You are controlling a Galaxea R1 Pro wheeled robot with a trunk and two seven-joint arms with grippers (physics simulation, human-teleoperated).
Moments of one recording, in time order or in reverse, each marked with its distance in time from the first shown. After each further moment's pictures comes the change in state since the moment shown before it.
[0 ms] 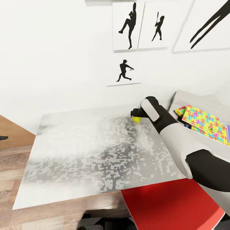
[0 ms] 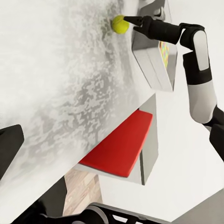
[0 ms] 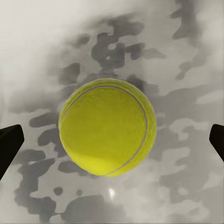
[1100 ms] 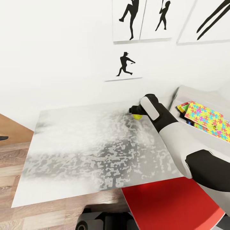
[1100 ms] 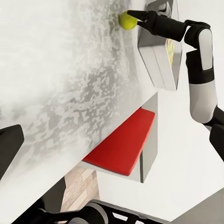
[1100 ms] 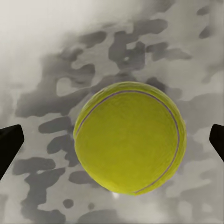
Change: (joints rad) left arm 0.000 0.000 -0.001 -0.002 0.000 0.000 0.000; right arm -0.003 0.007 0.000 -0.052 0.000 0.002 0.000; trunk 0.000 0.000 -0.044
